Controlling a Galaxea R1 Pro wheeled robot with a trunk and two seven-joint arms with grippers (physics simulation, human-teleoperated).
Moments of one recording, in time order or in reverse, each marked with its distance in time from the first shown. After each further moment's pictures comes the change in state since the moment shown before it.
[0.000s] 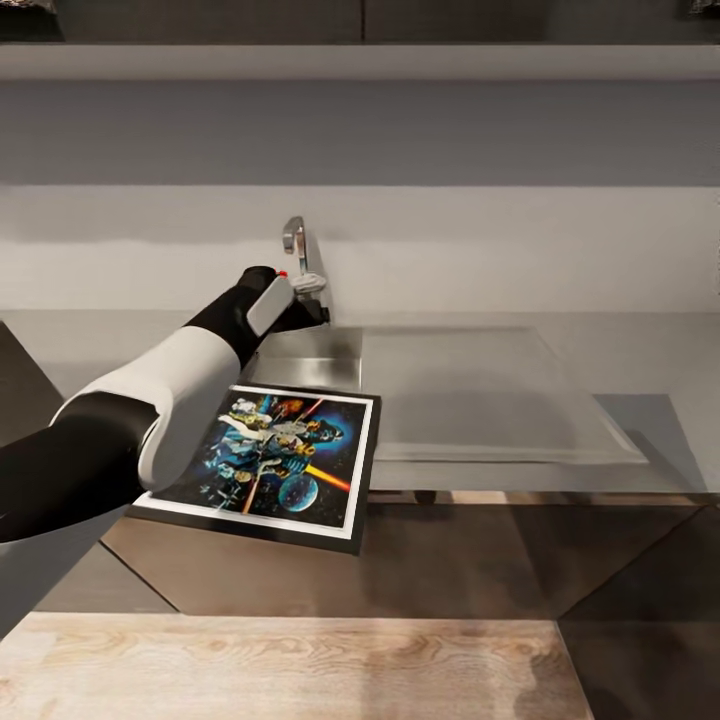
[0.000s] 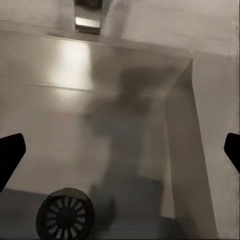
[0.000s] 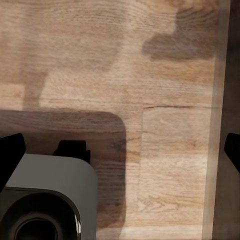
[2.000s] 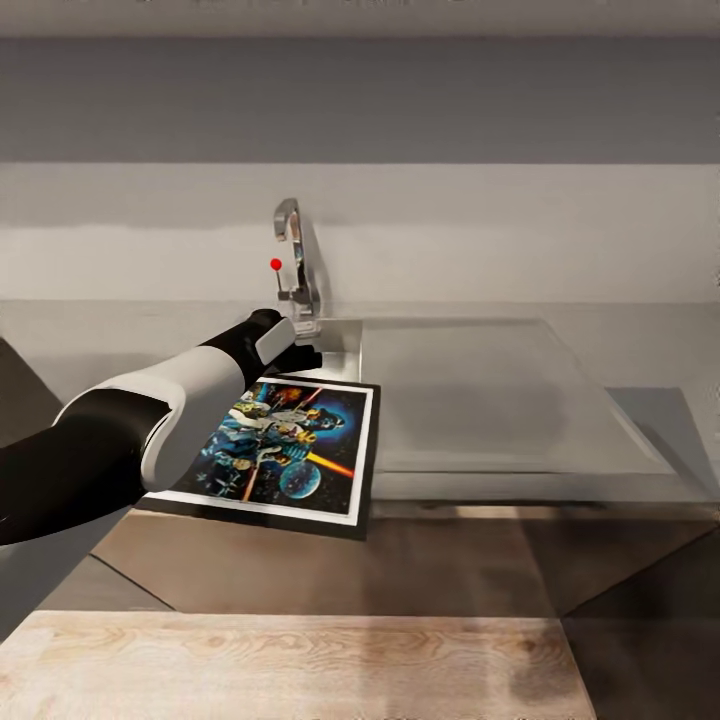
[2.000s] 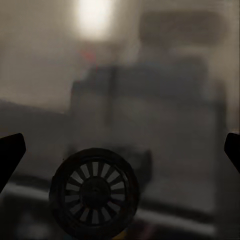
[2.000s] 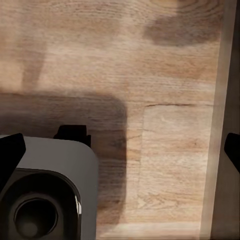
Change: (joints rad) left arm 0.001 -0.009 -0.016 0.268 -0.014 -0.061 0.008; right arm 0.000 0.000 0.001 0.000 0.000 0.000 0.000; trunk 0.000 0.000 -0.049
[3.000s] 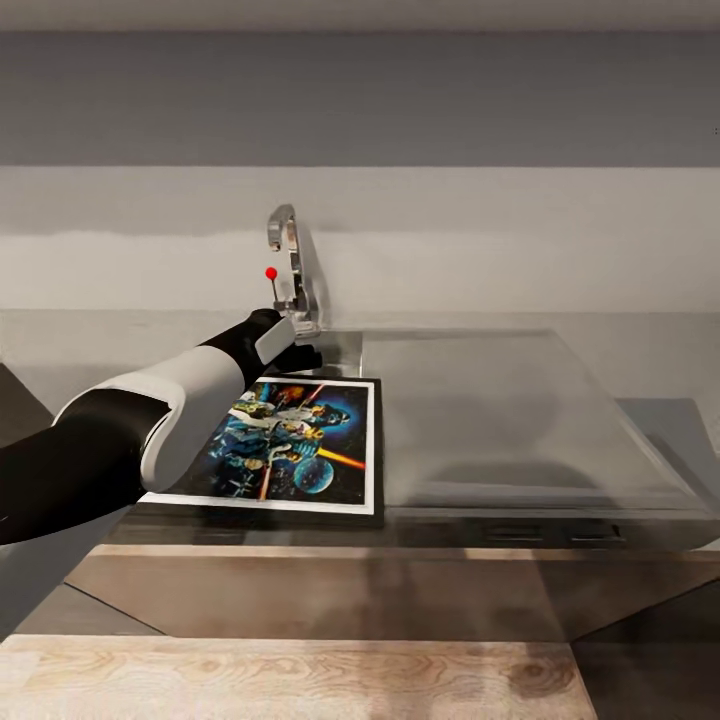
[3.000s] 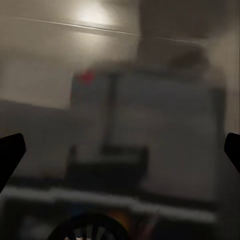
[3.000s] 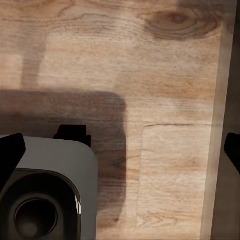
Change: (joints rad) left arm 0.000 0.001 0.001 0.000 0.000 0.000 0.000; right arm 0.000 0.000 0.000 0.000 0.000 0.000 0.000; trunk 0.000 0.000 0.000
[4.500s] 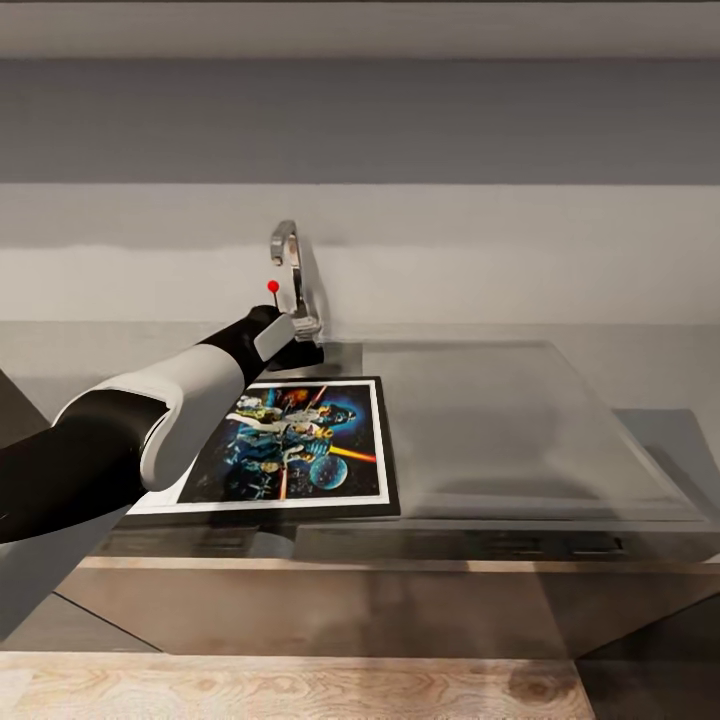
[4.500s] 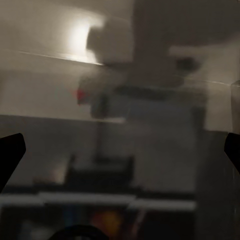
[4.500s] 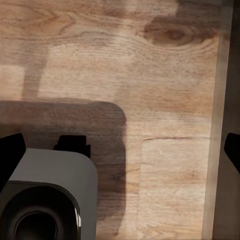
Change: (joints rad) left arm 0.001 0.000 0.023 -0.023 0.008 0.000 0.002; right arm 0.000 0.000 0.000 0.000 0.000 0.000 0.000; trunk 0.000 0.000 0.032
